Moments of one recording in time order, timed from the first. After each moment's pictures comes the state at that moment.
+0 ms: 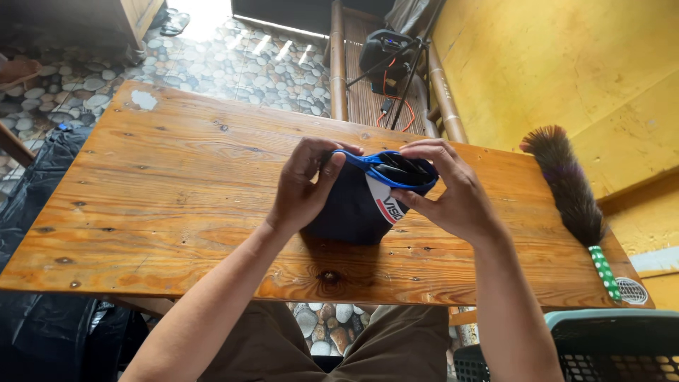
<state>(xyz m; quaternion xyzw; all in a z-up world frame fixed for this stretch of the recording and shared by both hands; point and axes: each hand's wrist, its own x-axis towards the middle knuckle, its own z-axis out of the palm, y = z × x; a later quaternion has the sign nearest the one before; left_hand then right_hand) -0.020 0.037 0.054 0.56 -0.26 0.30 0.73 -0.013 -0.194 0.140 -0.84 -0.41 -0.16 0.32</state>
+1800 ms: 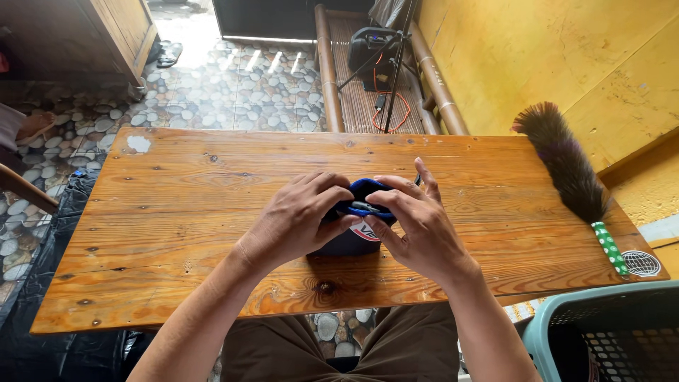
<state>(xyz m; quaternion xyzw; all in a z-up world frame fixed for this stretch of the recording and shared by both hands) -0.047 0.048 0.124 0.84 -0.39 0.24 0.28 -0.056 -0.183 0.130 -0.84 -0.40 -0.28 0.22</state>
